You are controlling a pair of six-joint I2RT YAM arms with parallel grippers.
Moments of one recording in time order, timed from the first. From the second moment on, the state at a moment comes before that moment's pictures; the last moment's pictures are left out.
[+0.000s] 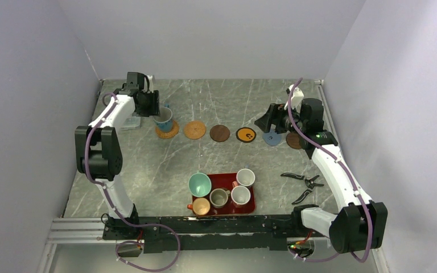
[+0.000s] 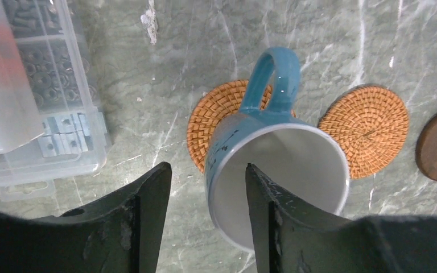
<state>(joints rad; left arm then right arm) -0.06 1.87 1.50 -0.59 0.09 -0.09 0.11 1.14 0.91 -0.22 -0.50 0.25</state>
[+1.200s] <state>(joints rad) -0.06 1.26 1.12 -0.40 -0.01 -0.10 0.60 1.21 0.90 -0.75 -0.08 0.31</state>
